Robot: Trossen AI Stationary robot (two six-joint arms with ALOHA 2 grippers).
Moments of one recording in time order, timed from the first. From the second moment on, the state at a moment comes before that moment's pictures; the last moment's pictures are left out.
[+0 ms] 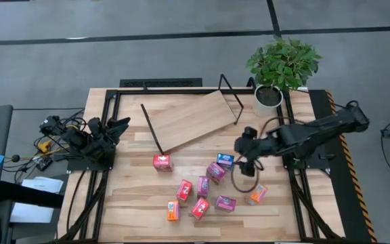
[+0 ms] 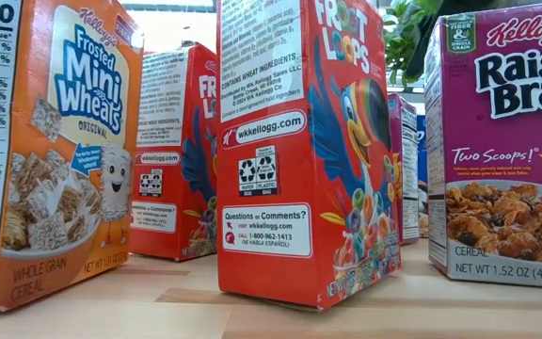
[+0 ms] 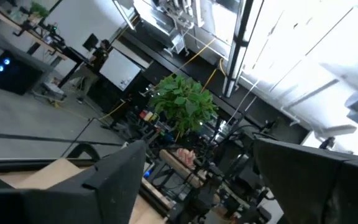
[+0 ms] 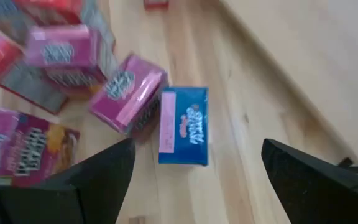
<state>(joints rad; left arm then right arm) -0.52 0.01 0.02 0.74 -0.97 -0.12 0.28 1.24 1.07 -0.80 0.26 0.37</state>
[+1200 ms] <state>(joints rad) -0.52 0.01 0.02 0.64 -1.01 -0.17 0.19 1.51 1.07 -0.76 0.11 0.26</state>
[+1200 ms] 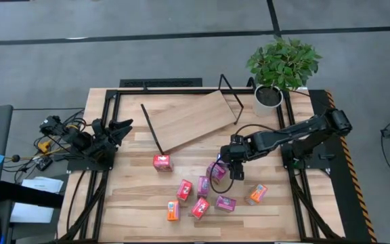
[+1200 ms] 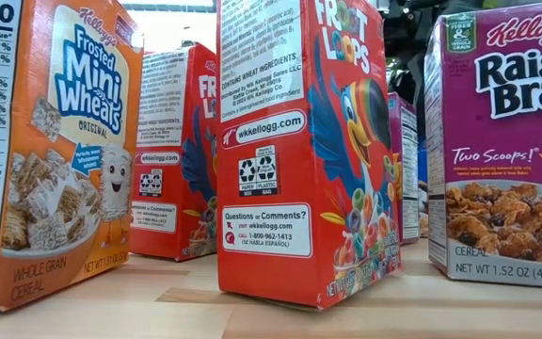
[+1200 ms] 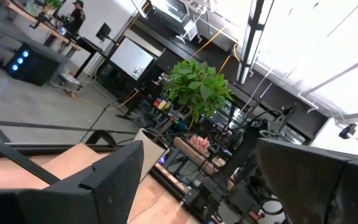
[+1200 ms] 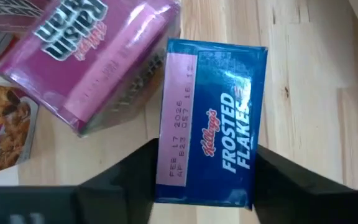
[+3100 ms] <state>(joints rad) -0.52 0.01 0.02 0.60 -1.04 -0.23 -0.19 2.29 2.35 -1.03 -0.04 -0.87</state>
